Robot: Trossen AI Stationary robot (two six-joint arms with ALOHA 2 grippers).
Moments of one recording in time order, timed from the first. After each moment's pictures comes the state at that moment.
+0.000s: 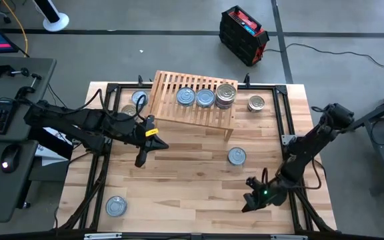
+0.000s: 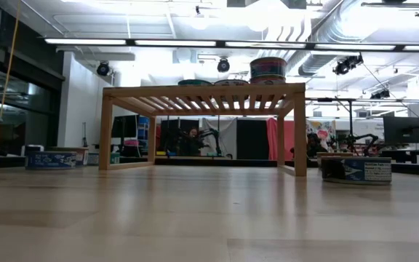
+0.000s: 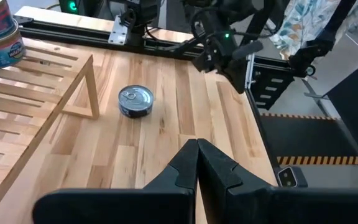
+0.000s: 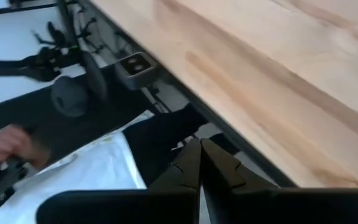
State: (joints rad) left arm -0.22 1.10 1.13 -0.50 -0.07 -0.25; right arm 0.87 1.40 0.58 0.20 0.16 2.01
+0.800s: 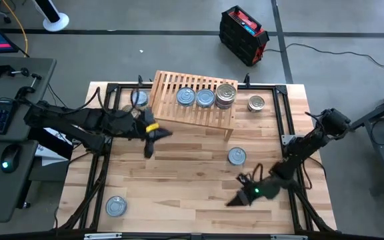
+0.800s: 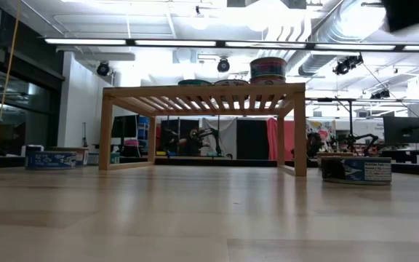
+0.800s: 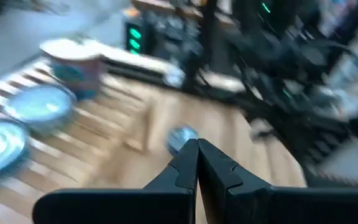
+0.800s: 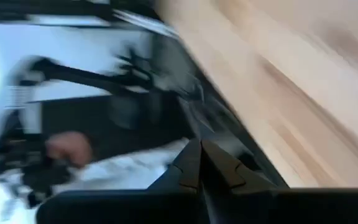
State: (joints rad) left arm -0.17 1.11 1.13 -0.38 -0.29 -0.29; right arm 0.74 1.50 0.58 0.62 0.30 1.62
